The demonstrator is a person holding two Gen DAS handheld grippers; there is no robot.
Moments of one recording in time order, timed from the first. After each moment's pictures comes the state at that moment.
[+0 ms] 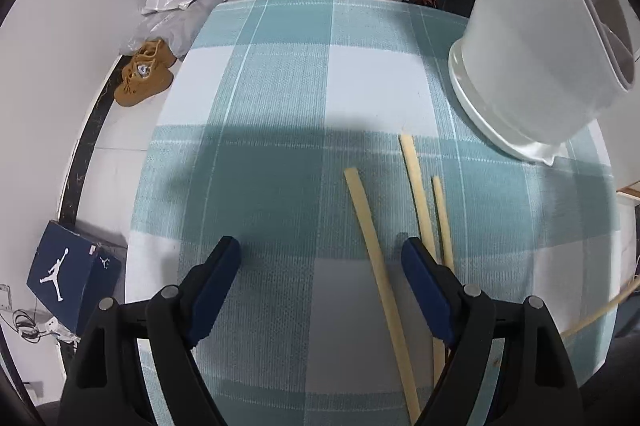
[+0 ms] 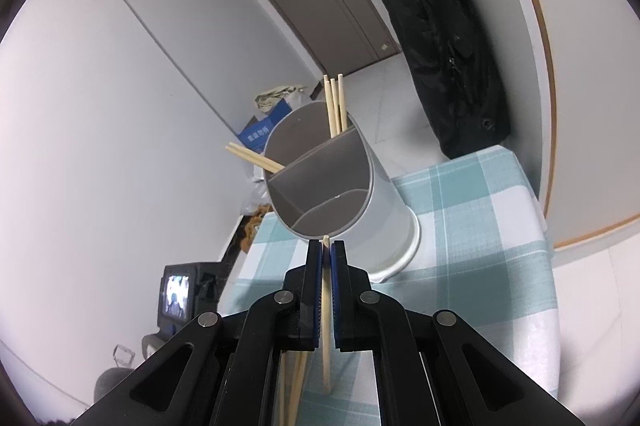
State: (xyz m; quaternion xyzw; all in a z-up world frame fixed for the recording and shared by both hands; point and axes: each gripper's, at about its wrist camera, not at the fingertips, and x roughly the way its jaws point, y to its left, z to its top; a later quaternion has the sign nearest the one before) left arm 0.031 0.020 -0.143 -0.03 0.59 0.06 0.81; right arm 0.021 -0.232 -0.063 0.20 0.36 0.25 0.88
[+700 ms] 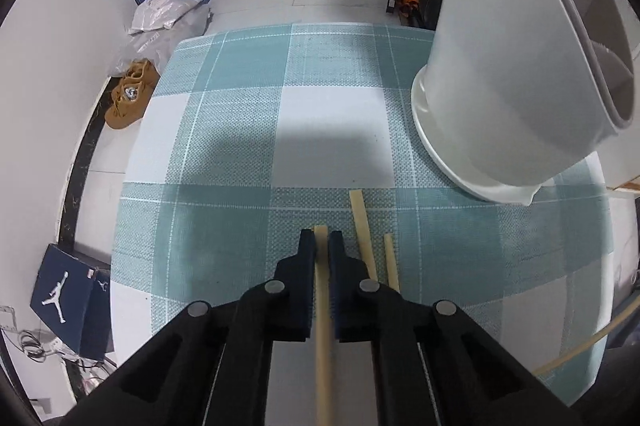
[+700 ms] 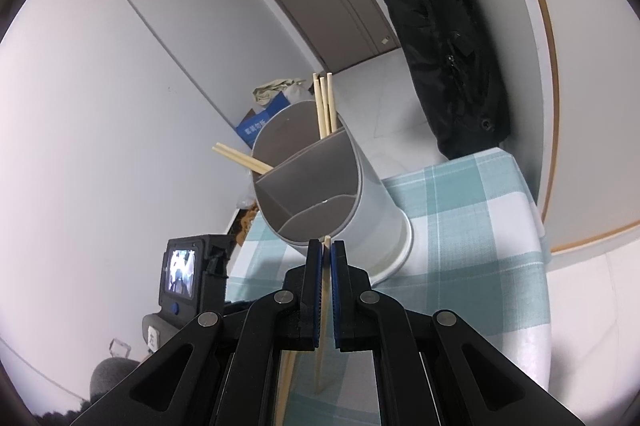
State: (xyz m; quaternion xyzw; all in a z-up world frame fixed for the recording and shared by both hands) left arm 0.052 0.001 -0.140 -0.02 0.58 0.04 0.82; right arm 0.036 -0.235 -0.065 0.18 0.37 0.25 0.87
